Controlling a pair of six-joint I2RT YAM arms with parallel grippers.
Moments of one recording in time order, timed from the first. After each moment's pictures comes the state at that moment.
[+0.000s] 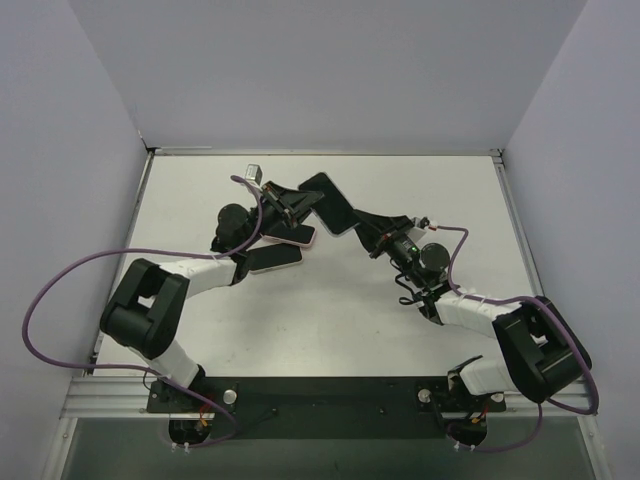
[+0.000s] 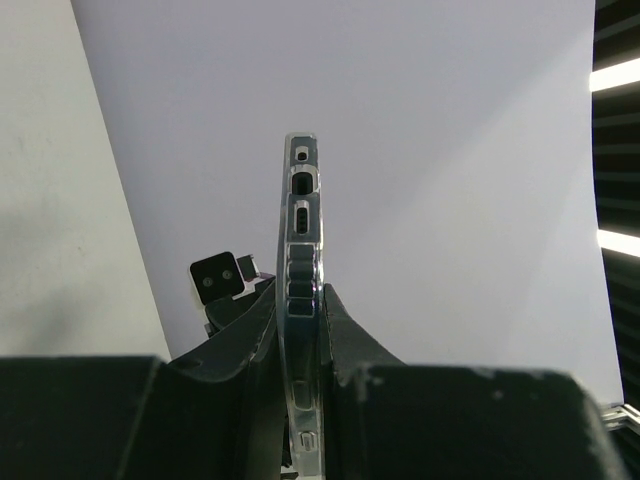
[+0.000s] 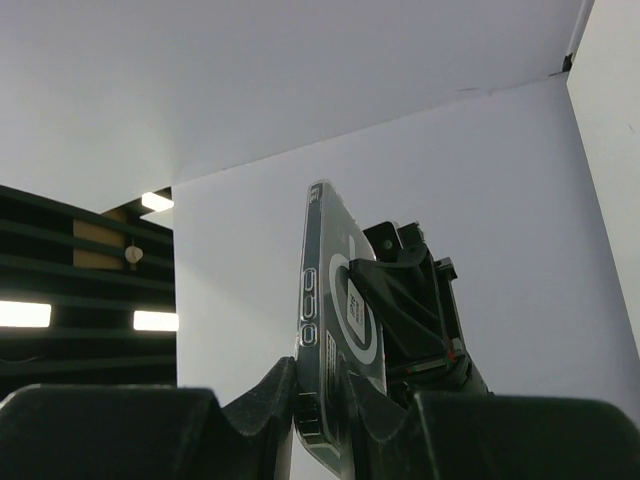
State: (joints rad) left arm -0.46 1.63 0.79 1.11 0.42 -1.61; right arm 0.49 1.36 0.39 1.16 -0.18 1.94
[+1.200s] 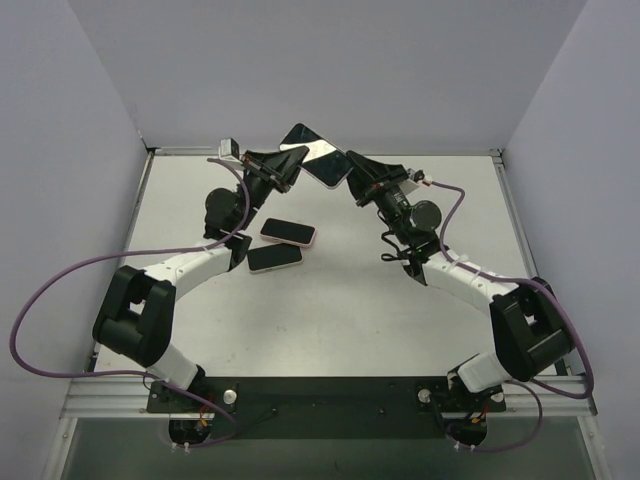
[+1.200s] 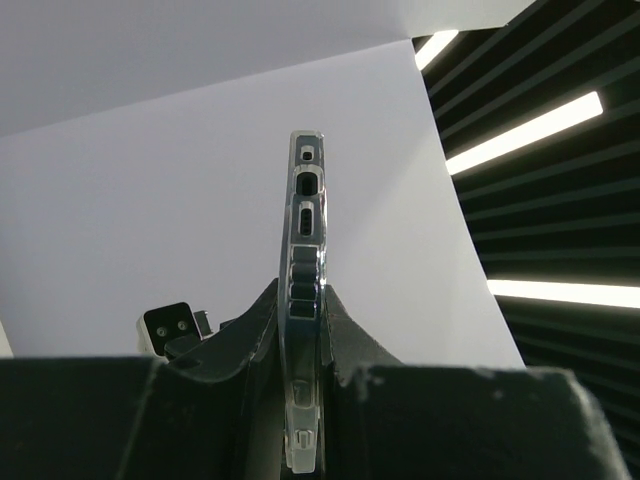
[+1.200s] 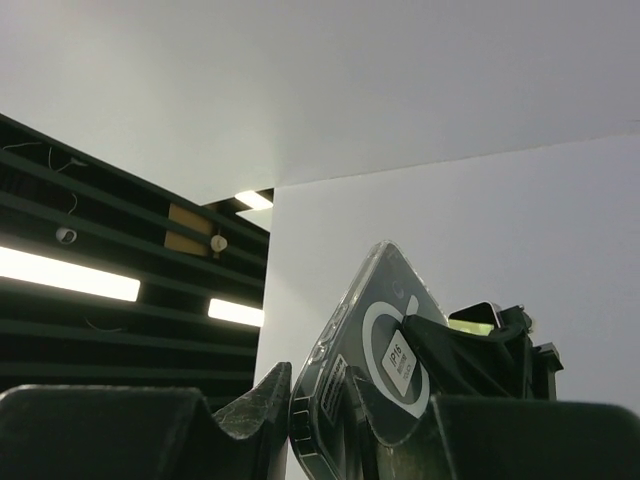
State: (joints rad) left arm -0.45 1.57 0.95 1.11 0.21 -1.68; right arm 0.51 1.47 0.79 1.10 -0.06 1.95
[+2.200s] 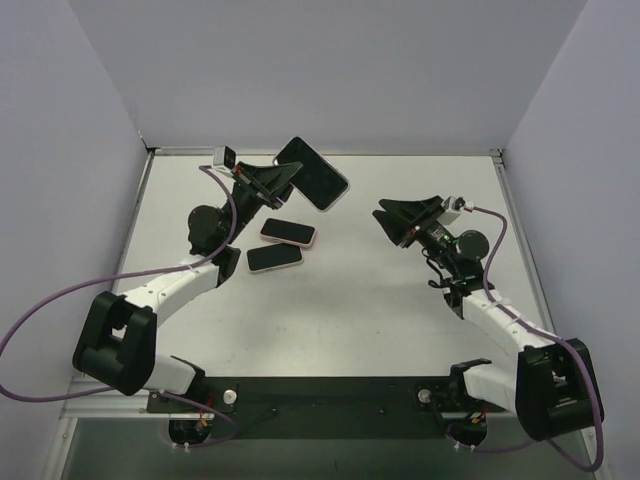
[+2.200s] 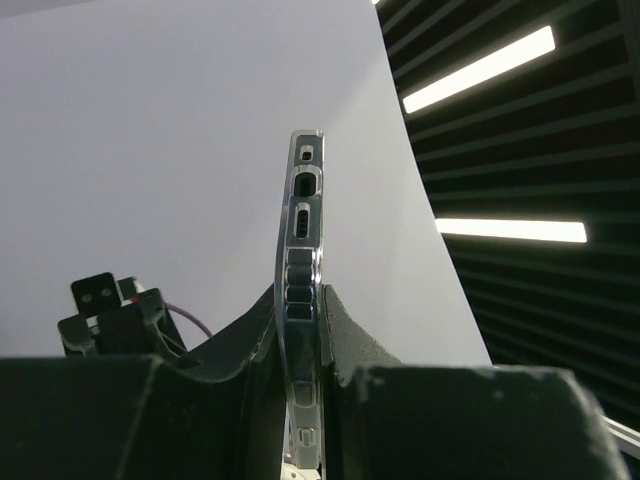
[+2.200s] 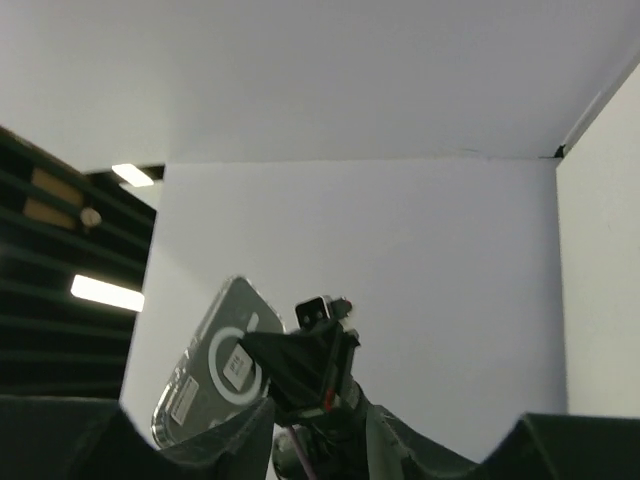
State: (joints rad) left arm -0.44 1.41 0.83 1.16 0.32 -1.77; right arm 0.23 1.18 0.44 0.99 -0.48 1.80
